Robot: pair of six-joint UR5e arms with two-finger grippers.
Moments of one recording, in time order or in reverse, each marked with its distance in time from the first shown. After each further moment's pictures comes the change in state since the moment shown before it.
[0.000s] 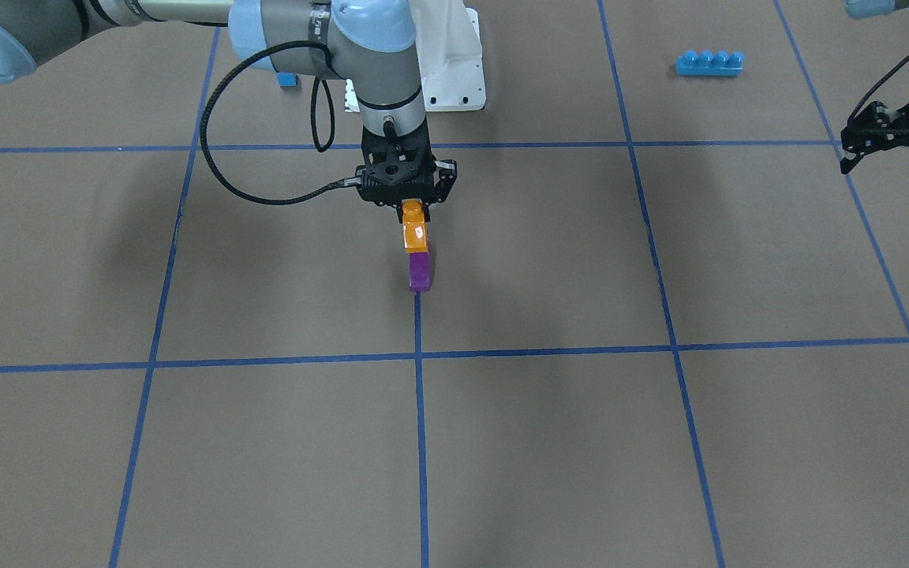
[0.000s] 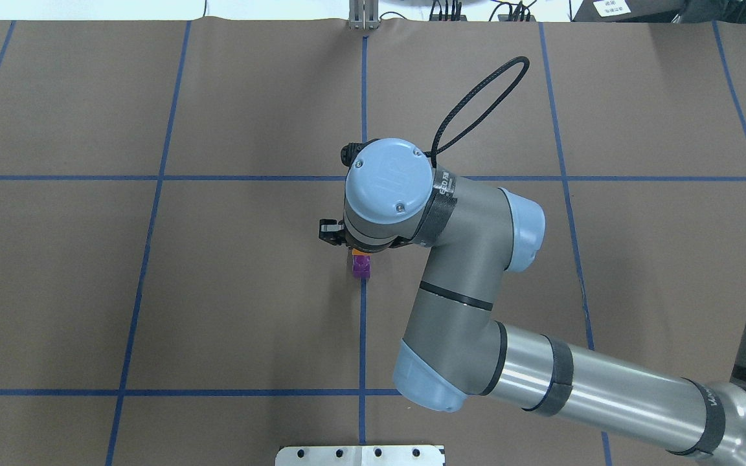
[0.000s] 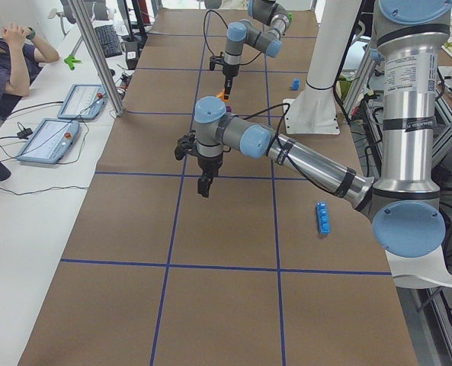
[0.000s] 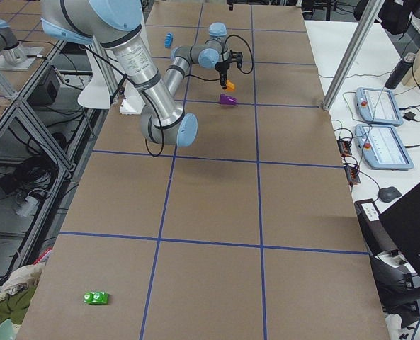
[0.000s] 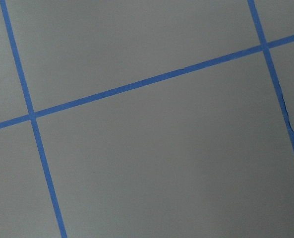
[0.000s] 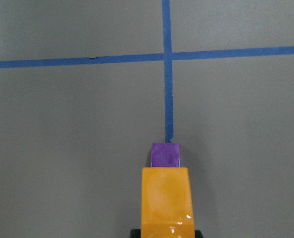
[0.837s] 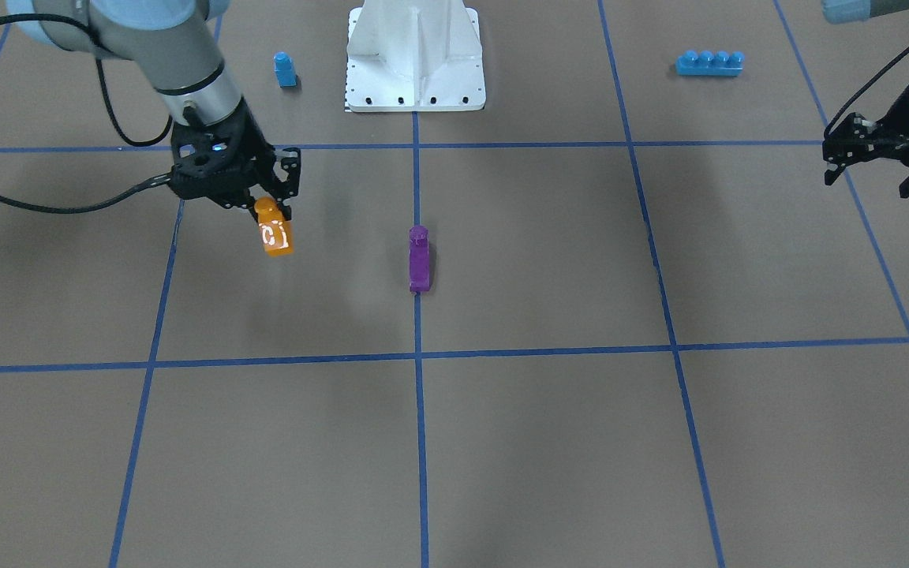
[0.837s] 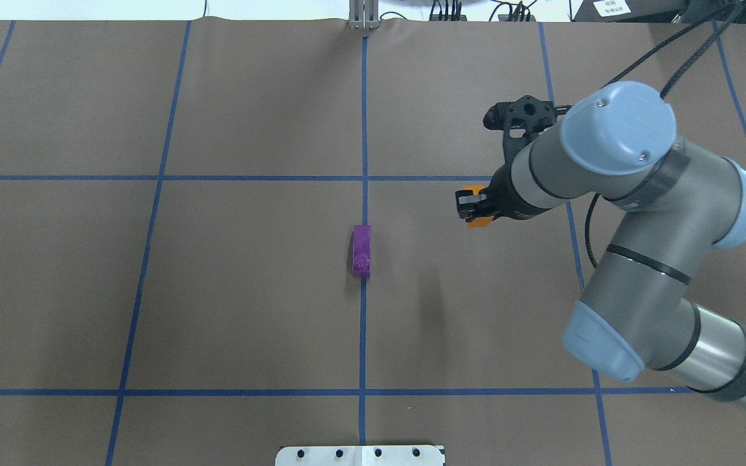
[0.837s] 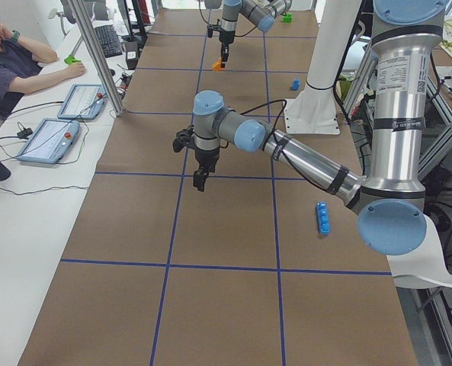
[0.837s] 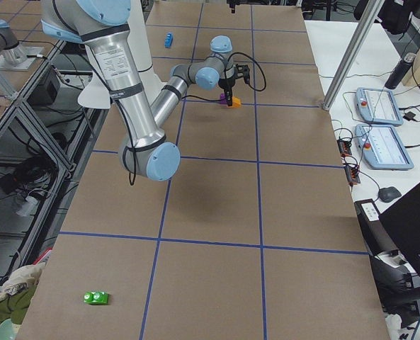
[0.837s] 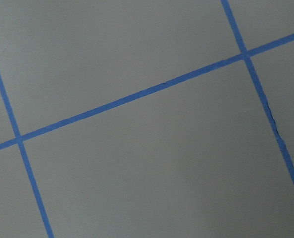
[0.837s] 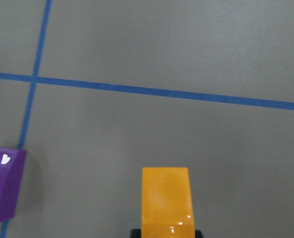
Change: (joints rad) left arm 0.036 -0.039 0.005 0.000 0.052 -0.007; right arm 0.184 -0.318 0.321 0.033 0.149 -0.220
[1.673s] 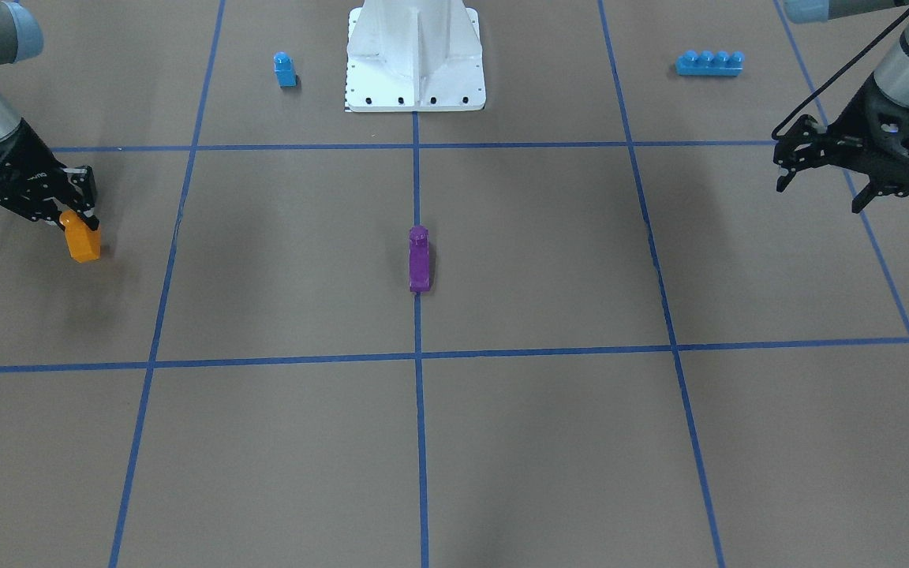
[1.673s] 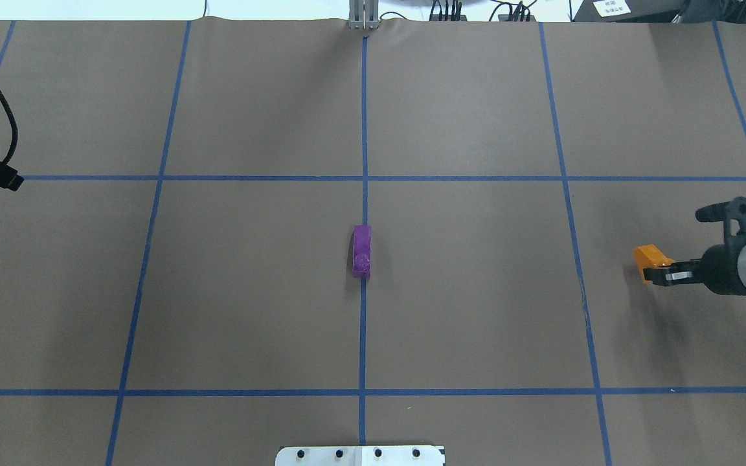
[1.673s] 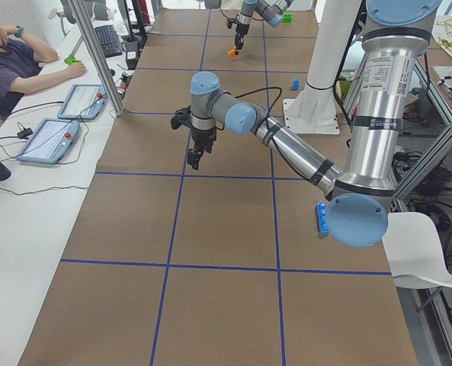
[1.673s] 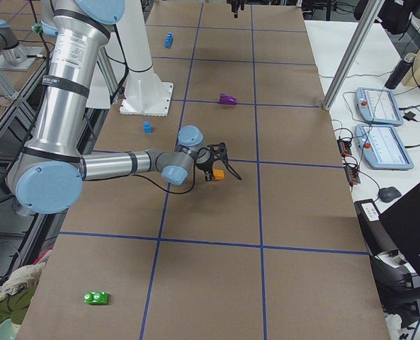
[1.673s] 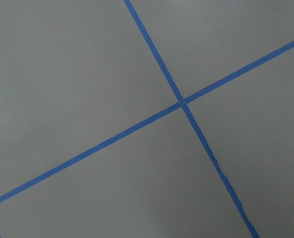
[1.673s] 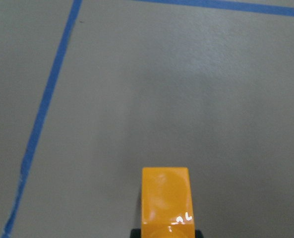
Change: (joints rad) left arm 0.081 -0.114 -0.008 0.018 0.014 -0.006; right arm 0.095 -0.696 -0.136 0.847 0.013 -0.138
